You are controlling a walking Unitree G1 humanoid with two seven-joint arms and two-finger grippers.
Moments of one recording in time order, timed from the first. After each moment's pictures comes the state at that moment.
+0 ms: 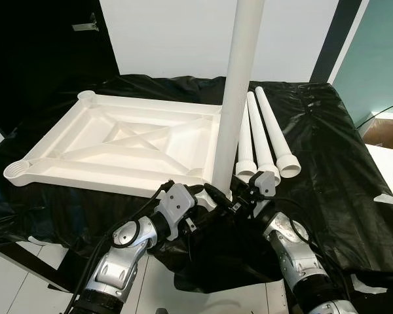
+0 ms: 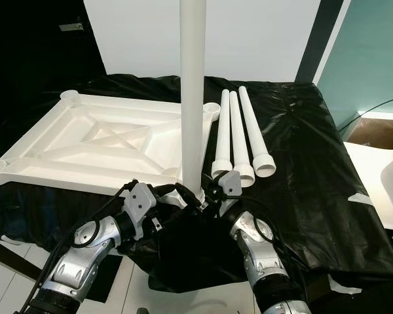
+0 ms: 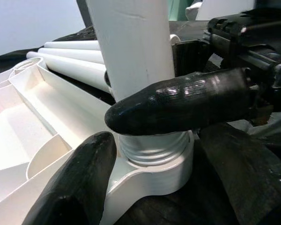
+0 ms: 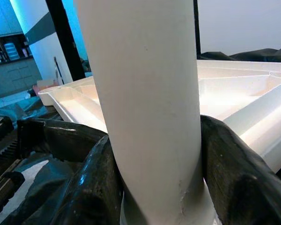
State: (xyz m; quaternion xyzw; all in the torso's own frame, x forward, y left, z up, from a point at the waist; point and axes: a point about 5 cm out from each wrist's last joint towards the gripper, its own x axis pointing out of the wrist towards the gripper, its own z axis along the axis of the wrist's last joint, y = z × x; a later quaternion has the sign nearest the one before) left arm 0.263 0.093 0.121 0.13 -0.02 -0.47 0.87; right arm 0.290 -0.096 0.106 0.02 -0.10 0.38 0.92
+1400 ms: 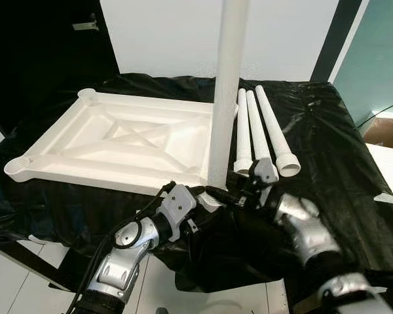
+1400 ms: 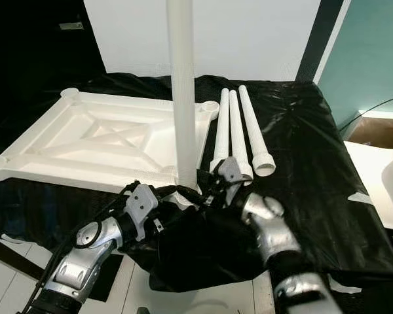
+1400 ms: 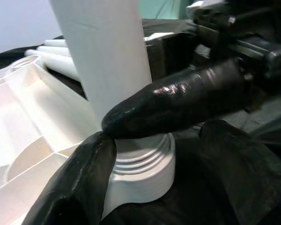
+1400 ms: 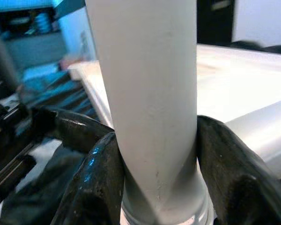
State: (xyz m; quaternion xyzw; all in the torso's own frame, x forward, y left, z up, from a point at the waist) left arm 0.262 0.090 0.119 0.13 -0.02 -0.47 0.87; right arm 0.297 -0.101 0.112 -0.02 -0.10 0.42 0.90
